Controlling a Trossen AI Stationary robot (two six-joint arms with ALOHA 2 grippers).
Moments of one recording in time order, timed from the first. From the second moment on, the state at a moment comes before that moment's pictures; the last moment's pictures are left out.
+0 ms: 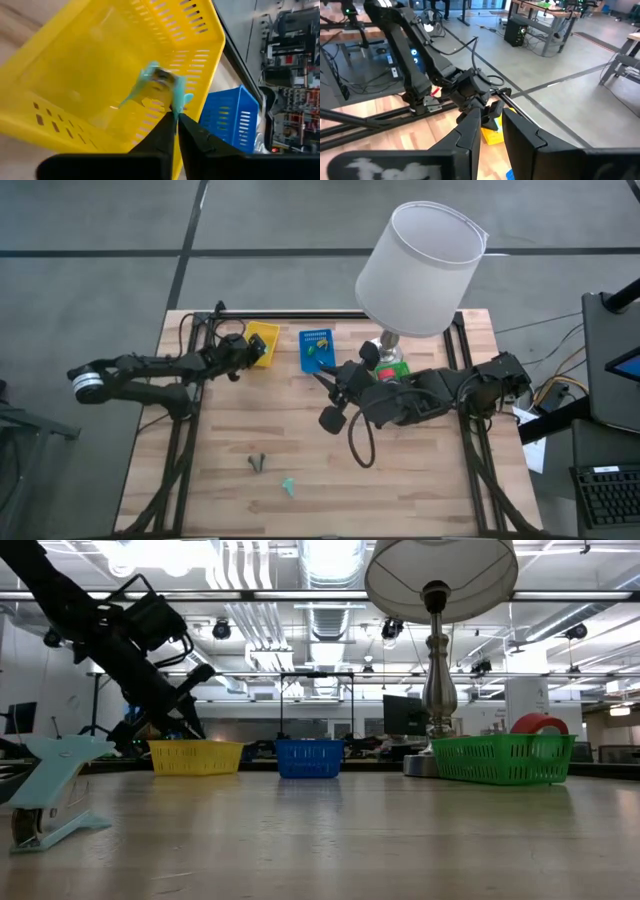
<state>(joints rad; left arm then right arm) 0.56 1.11 0.33 0.14 -0.21 -1.48 0.36 1.76 1.99 -0.66 0.87 0.28</state>
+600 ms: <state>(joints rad) 0.55 0.93 0.41 0.15 0.08 -1.04 0.29 1.75 1.99 -0.65 0.85 0.30</state>
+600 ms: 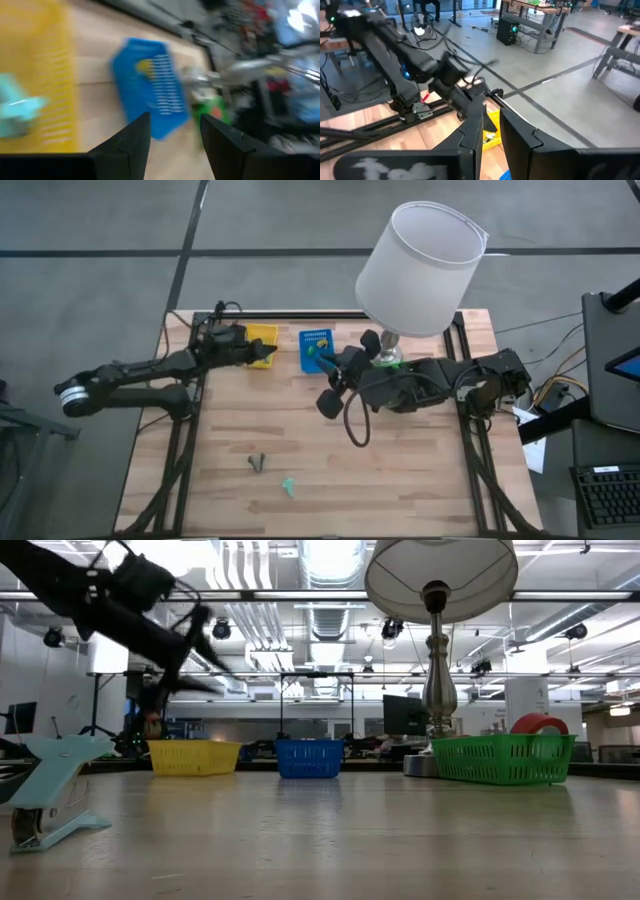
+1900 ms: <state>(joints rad) 0.02 0.49 0.42 -0.31 0.26 -1.04 0.23 2.12 1.67 -0.34 -0.26 1.12</state>
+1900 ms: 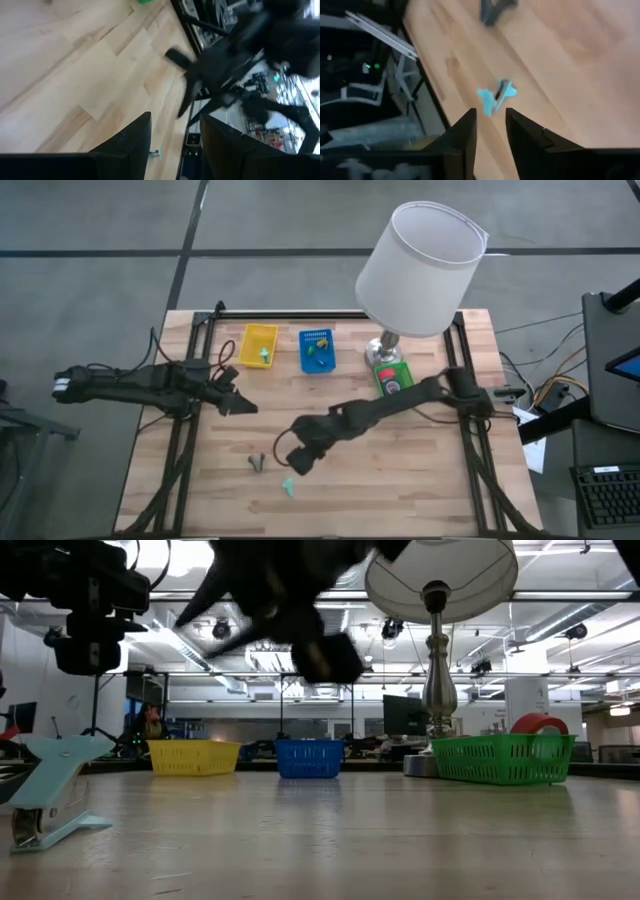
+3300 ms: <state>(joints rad) 0.02 0.49 0.41 -0.31 0.22 -1.07 0.30 2.26 1.60 -0.17 -0.22 1.16</state>
